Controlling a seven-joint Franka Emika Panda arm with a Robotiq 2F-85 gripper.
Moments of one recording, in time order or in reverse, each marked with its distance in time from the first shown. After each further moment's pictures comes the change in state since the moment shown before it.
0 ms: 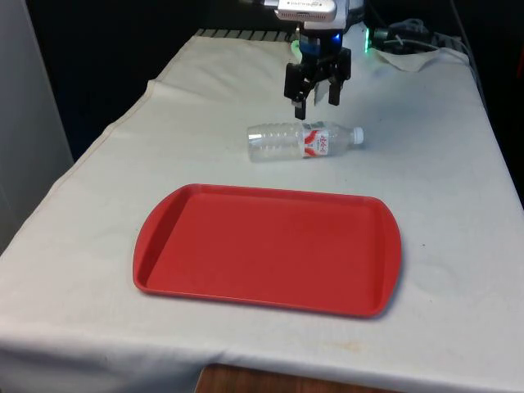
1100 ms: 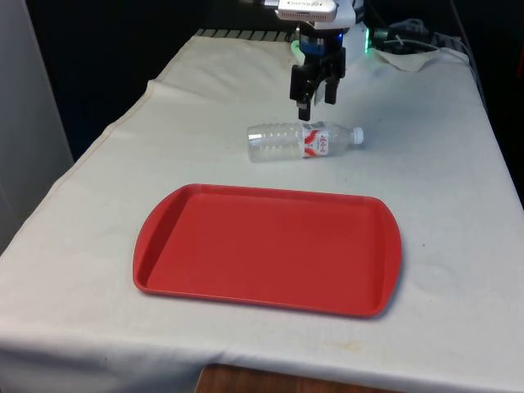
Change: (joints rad) arm 0.000 0.000 0.000 0.001 0.000 0.000 -0.195
